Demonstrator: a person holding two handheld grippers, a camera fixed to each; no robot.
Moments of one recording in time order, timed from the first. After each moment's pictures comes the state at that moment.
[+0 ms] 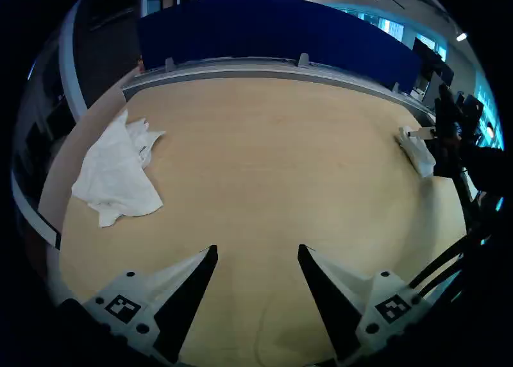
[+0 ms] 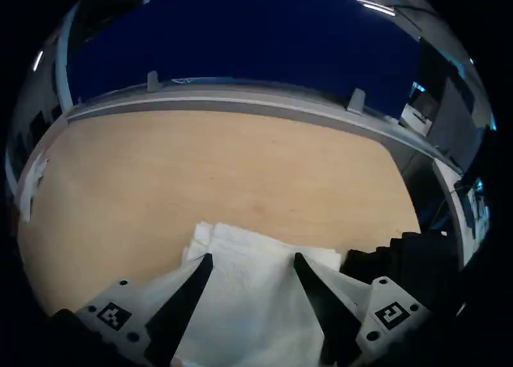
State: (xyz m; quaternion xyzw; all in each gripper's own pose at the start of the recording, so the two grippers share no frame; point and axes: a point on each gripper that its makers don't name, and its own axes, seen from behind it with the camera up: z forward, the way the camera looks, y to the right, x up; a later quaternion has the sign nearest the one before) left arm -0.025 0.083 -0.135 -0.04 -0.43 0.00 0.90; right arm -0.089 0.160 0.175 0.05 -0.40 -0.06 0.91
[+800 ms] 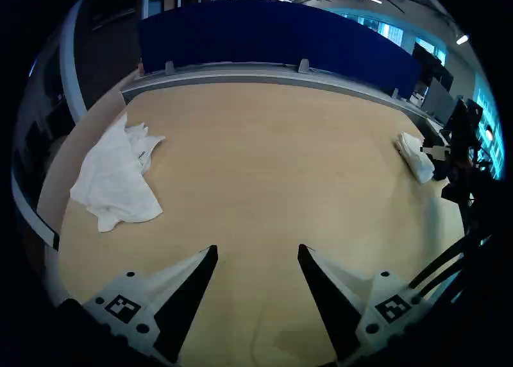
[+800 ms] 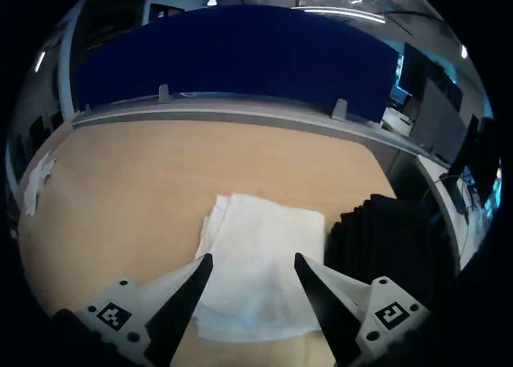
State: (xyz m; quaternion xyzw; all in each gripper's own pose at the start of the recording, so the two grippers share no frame) left arm -0.021 0.080 -0.123 -0.04 -0.42 -0.01 0.91; right arm -0.062 0.154 0.105 0.04 -0.36 -0.05 0.93
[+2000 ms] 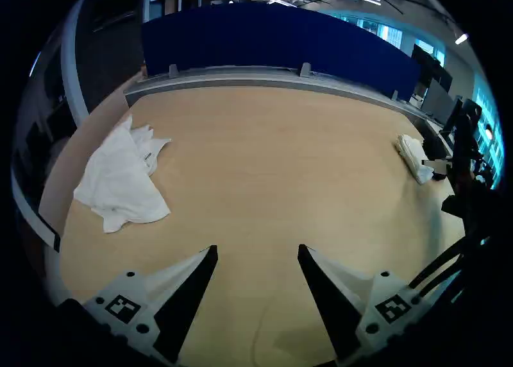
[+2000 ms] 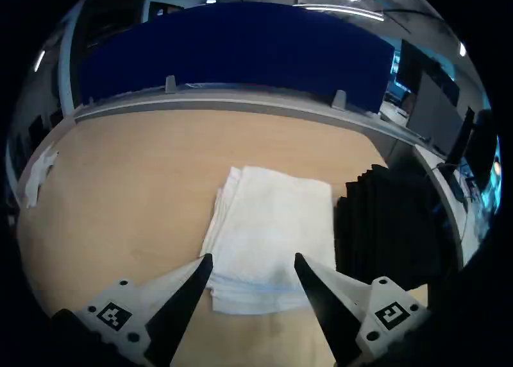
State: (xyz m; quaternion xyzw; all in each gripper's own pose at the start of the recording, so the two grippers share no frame) left arm -0.012 0.067 -0.133 -0.04 -0.41 -0.01 0.91; right arm -0.074 0.138 0.065 0.03 -0.37 -0.05 0.93
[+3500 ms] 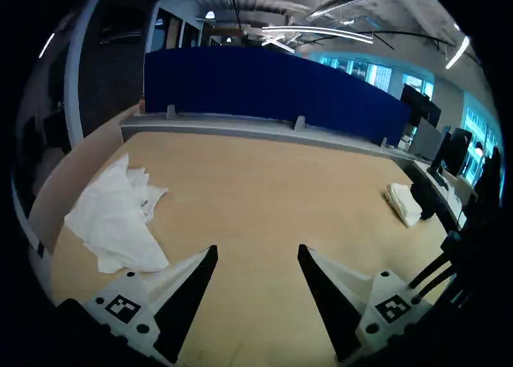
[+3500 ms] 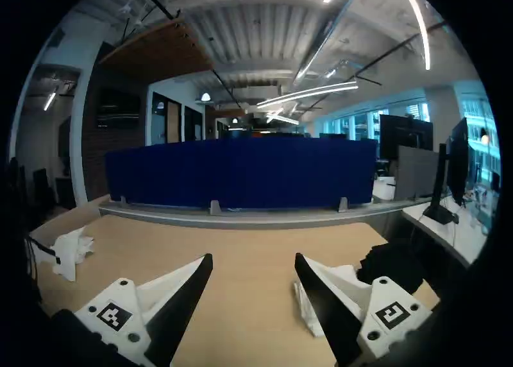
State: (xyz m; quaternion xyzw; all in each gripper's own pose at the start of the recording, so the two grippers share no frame) left arm 0.039 0.052 -0.066 -0.07 -0.28 -0.06 0.95; right arm 0.121 -0.026 0.005 0.02 -0.09 0.01 1.00
